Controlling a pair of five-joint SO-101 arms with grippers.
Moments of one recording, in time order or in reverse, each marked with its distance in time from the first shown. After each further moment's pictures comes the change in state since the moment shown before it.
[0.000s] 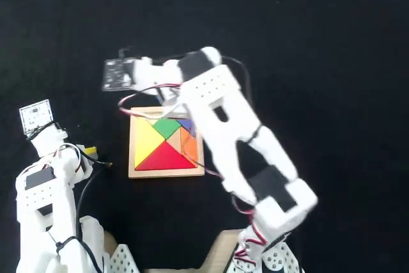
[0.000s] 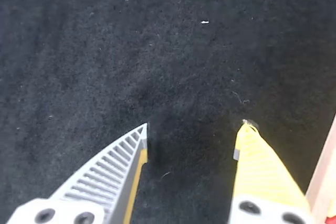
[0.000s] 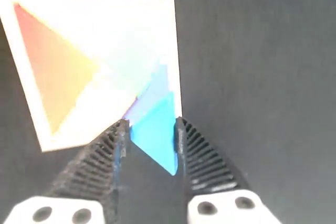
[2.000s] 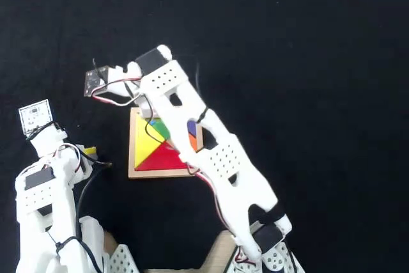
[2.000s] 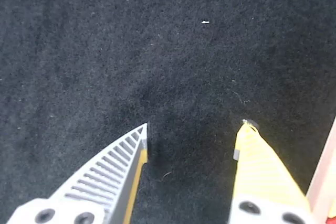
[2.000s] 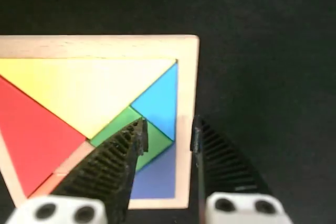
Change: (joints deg) left arm -0.1 0.0 0.0 0.0 0.0; right arm -3.0 46.3 -54.7 18.1 -0.4
